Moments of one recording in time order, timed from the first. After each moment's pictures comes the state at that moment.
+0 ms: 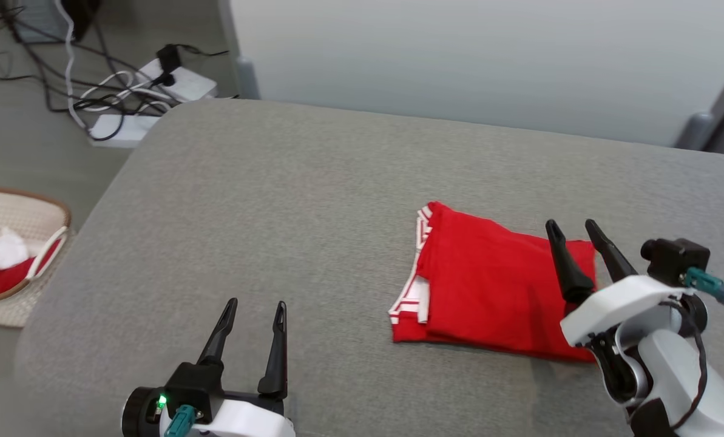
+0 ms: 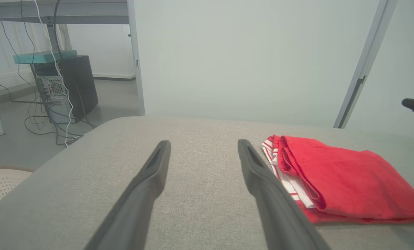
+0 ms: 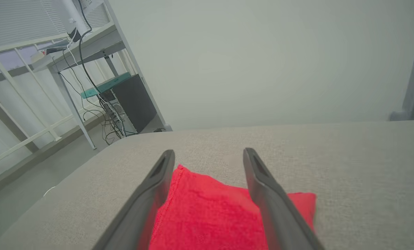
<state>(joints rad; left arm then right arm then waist) -0.01 0.05 -0.28 0.15 -0.22 0.14 -0.25 -0.47 -0.20 0.37 0.65 0.66 0.13 -0.25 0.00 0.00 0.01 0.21</state>
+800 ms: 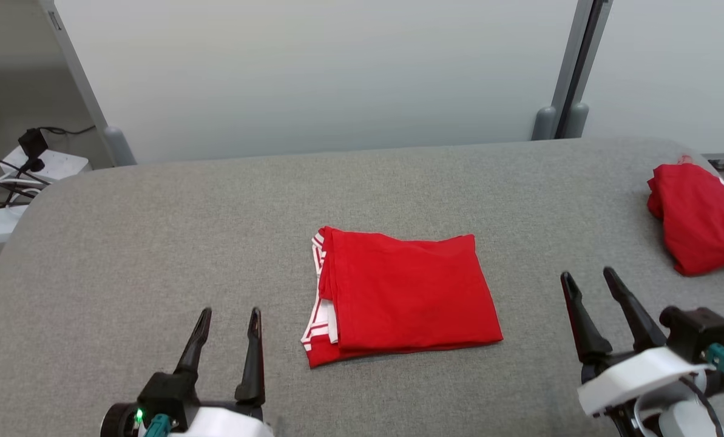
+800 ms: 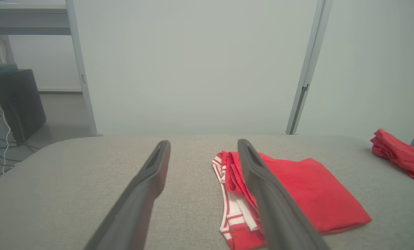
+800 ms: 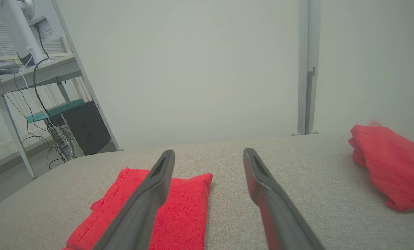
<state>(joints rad) 0.01 0.05 -0.22 0.14 -0.23 0.14 -0.25 -0.19 -0.20 0.23 0.34 0.46 0.13 -0.25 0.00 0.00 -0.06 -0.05</state>
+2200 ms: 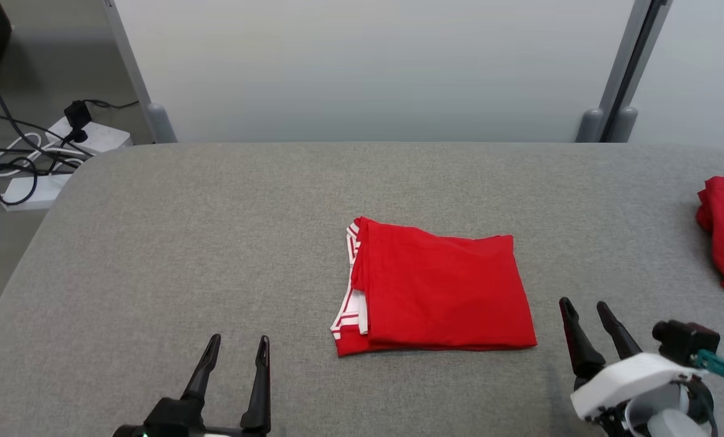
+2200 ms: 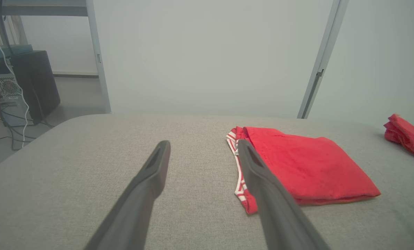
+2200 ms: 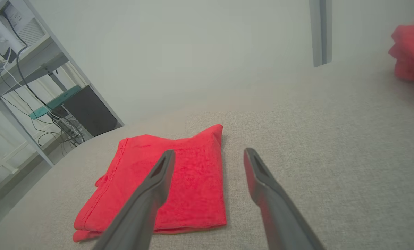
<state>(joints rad) 0.11 0.05 -0.21 0.12 -0.22 0.10 -0.25 -0.21 -0.17 0.26 0.55 0.65 0.13 -0.25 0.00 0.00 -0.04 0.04</state>
